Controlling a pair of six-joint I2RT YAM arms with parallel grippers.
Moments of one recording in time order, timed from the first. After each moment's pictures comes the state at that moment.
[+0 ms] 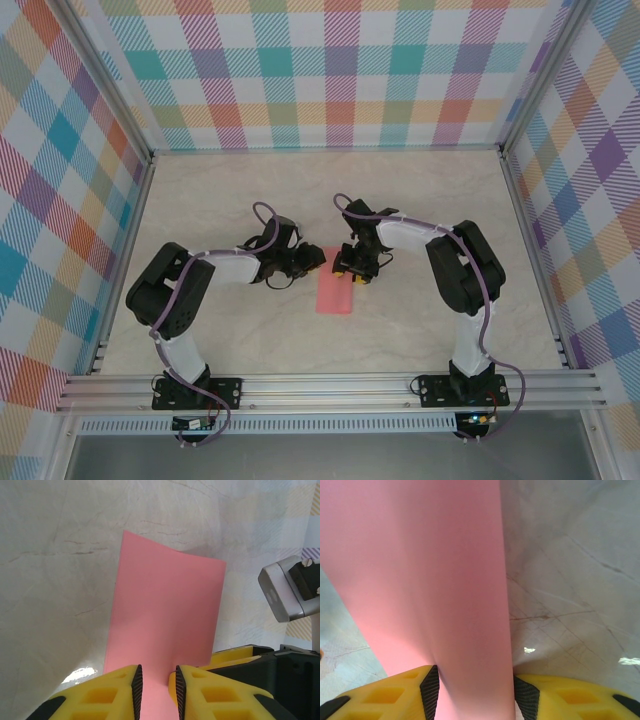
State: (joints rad) left arm -0.55 1.78 0.85 0.13 0.43 -0.97; right arm 0.58 2.00 1.27 -0.73 -0.32 0.79
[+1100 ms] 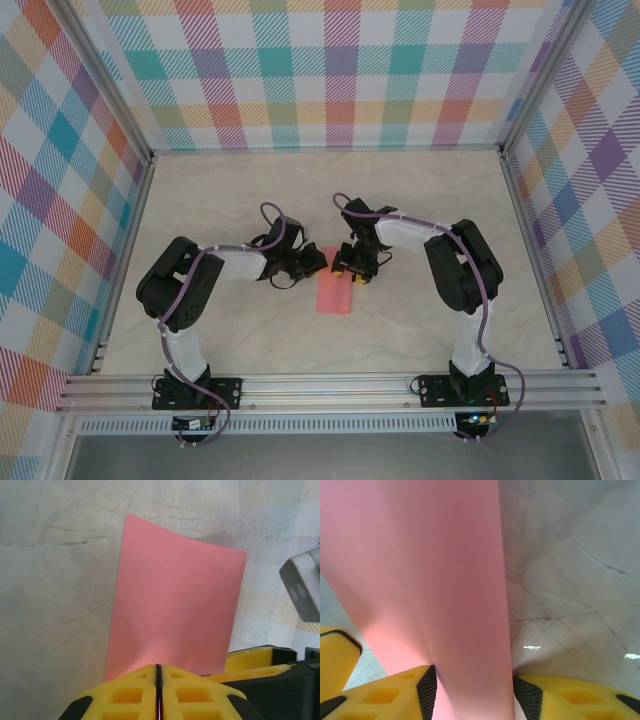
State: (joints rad) left arm -0.56 1.85 0.90 0.09 0.45 -0.95; right arm 0.58 2.01 1.30 -0.76 -0.33 0.79
